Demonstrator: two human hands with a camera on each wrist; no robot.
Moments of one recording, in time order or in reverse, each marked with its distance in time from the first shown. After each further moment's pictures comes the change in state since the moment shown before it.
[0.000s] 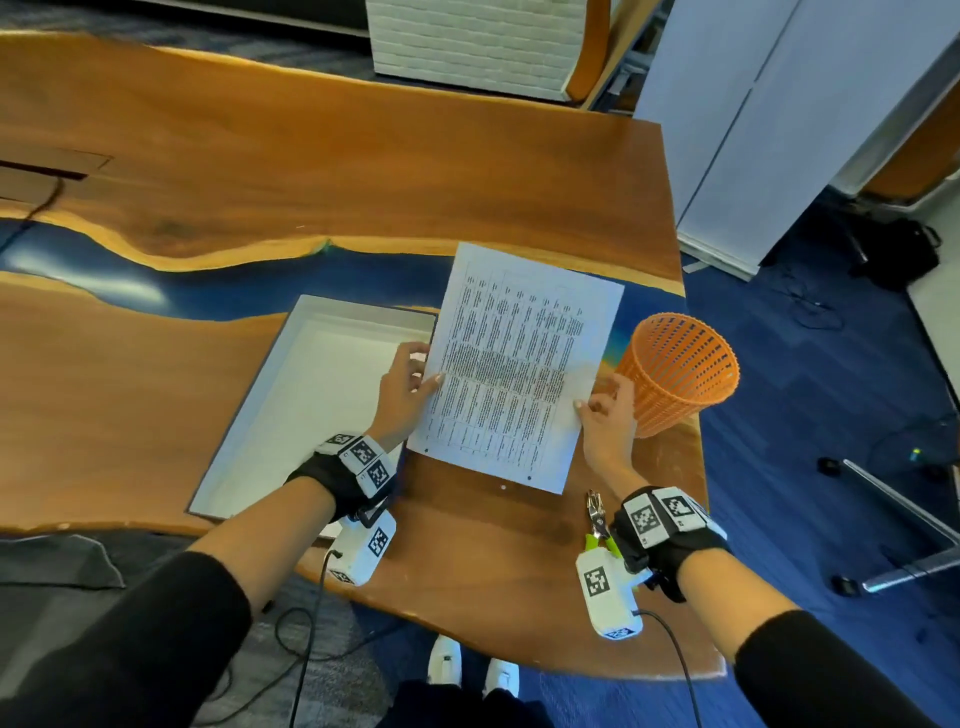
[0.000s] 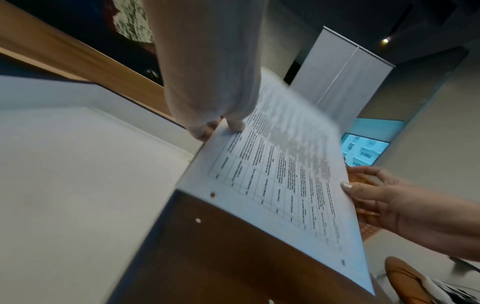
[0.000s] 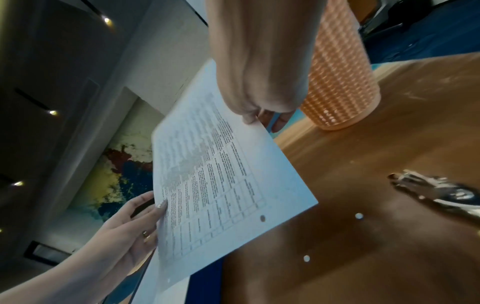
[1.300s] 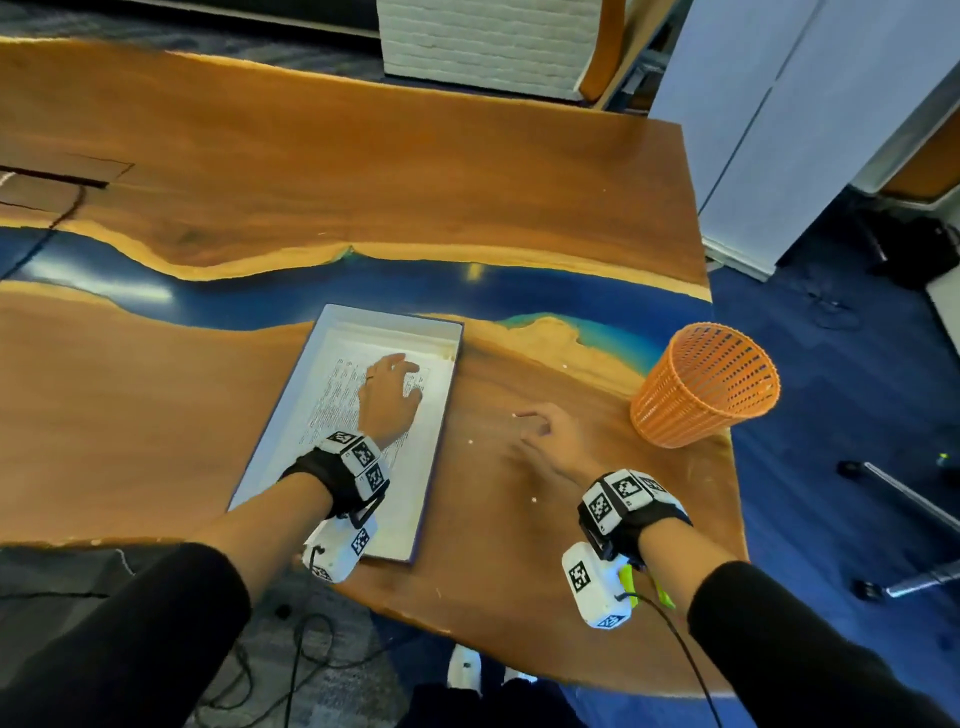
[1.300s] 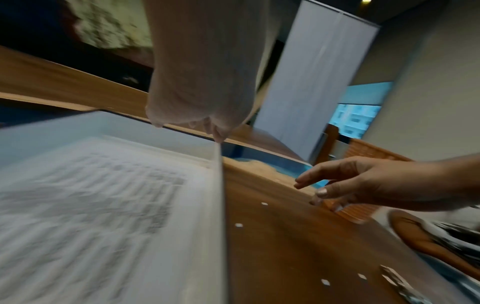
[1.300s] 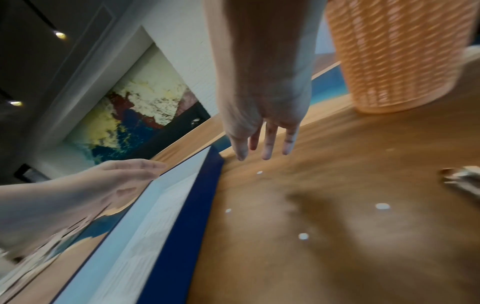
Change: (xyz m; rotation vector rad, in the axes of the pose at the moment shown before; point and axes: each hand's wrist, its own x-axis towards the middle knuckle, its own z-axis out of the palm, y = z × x) left_hand 0.021 -0.022 -0.058 0.678 0.001 -0.102; right_hand 0.014 0.026 0.085 -0.397 -0.506 -0.100
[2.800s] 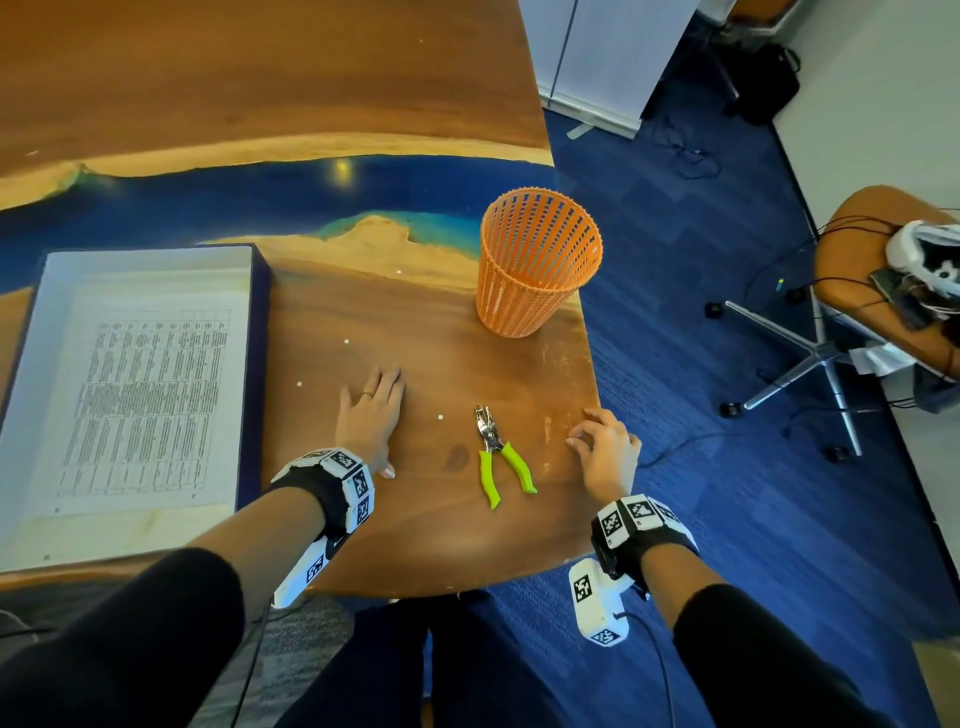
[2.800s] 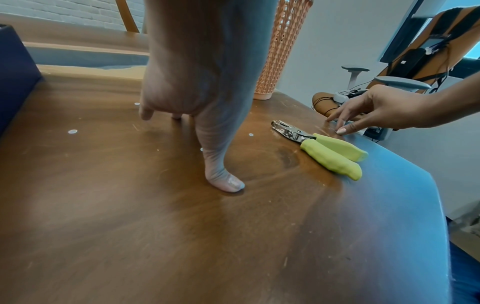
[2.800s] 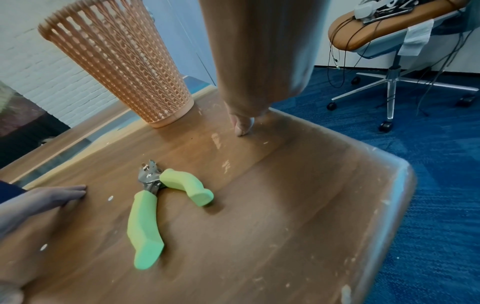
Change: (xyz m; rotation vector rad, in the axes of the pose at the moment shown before) left_hand -0.084 0.112 0.151 0.869 -0.741 0.332; right_hand -0.178 0.191 -0.088 -0.316 0.377 0.538
